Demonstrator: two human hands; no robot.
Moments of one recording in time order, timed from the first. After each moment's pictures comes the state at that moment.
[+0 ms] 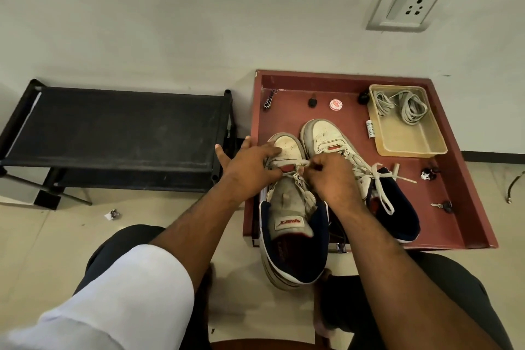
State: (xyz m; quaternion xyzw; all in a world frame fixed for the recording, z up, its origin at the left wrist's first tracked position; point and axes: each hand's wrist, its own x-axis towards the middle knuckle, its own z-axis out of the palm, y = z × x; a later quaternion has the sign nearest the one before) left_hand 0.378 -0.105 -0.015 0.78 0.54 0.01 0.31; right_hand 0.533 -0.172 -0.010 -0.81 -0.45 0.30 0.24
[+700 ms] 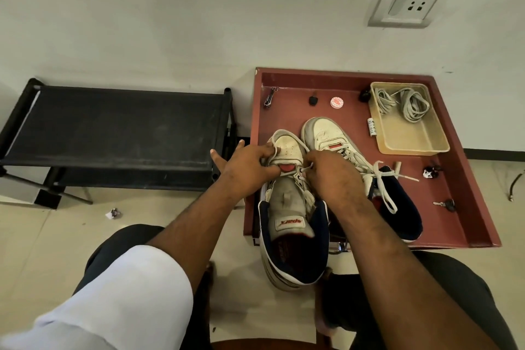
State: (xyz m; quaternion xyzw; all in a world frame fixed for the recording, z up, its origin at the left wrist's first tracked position) left_hand 0.374 -0.100 -0.021 0.75 0.56 0.01 0.35; right_hand 0.535 -0.167 -0.003 -0.79 -0.59 0.17 0.05
